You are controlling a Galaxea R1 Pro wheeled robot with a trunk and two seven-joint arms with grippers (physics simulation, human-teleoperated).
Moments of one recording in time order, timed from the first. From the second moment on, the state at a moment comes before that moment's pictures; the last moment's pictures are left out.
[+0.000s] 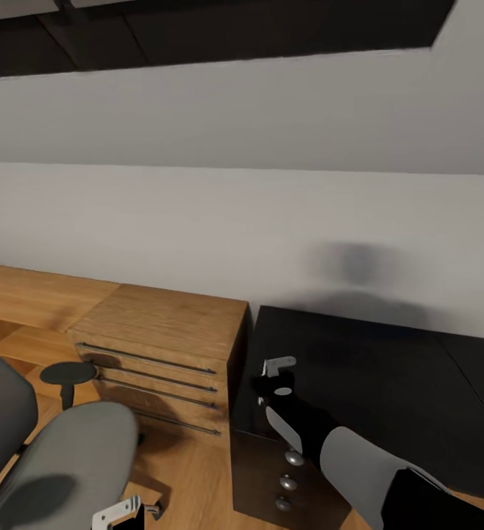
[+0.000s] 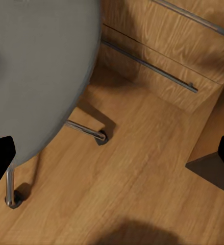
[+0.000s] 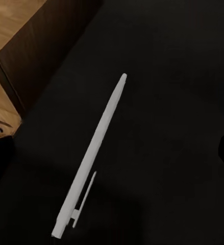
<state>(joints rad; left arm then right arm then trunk) 0.06 -0.01 0.00 -1.05 0.25 0.01 0.23 -0.83 0.14 0.84 -0.42 -0.63 0.11 -0.39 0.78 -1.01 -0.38</state>
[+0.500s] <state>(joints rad) 0.06 -0.01 0.00 -1.20 0.25 0.13 0.23 -0.83 0.14 0.81 -0.46 -0.64 0.27 -0.39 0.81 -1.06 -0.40</state>
